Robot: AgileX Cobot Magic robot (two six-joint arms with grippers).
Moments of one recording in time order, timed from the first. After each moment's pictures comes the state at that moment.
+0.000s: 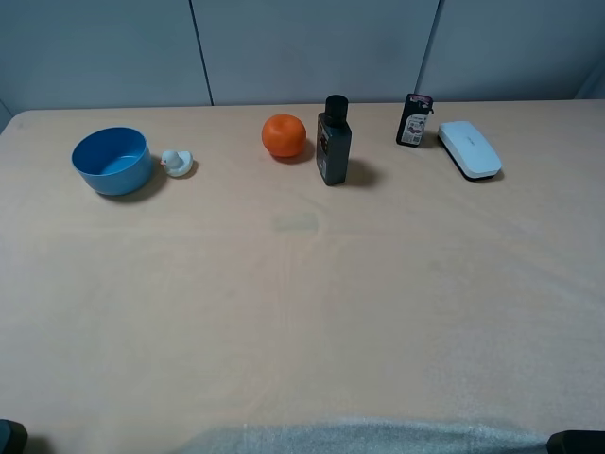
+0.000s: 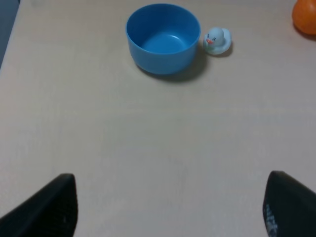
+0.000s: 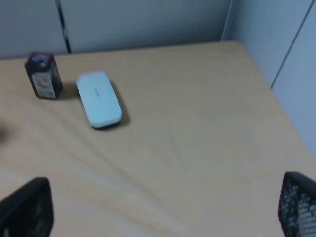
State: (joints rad) left arm 0.02 -0.01 -0.49 0.01 1.05 0.03; right arm -0.04 0.23 -0.70 -0.06 1.04 0.03
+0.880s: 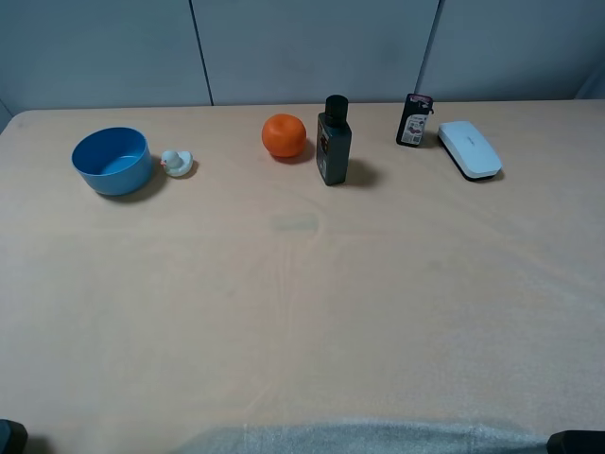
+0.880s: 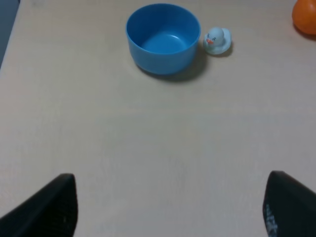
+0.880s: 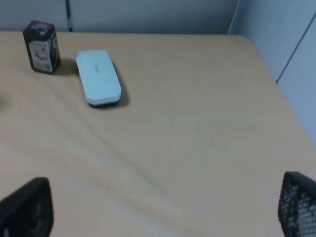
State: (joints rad) left arm 0.02 -0.01 -0.49 0.01 1.05 0.03; right arm -0.04 0.01 -0.50 -0.05 1.02 -0.05
